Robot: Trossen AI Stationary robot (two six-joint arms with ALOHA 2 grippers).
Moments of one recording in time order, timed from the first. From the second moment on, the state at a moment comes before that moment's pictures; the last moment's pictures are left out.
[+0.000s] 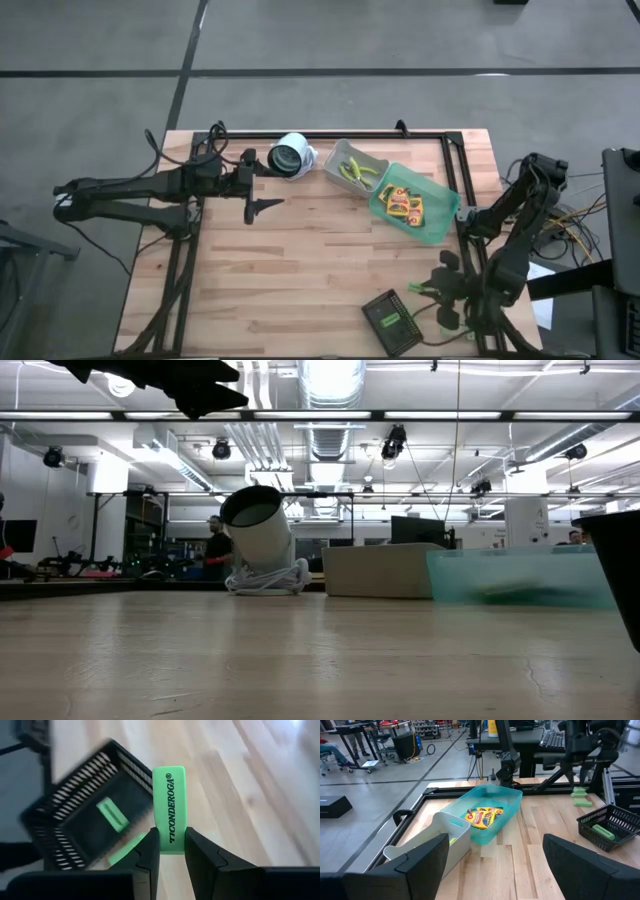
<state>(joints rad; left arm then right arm) 0.15 0.83 0.70 -0.05 0.05 0.09 1.12 1.32 0.86 -0.79 0.62 1.33</state>
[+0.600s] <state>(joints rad) 0.15 0.83 0.70 -0.05 0.05 0.09 1.12 1.42 0.86 -0.58 0.59 1.00</state>
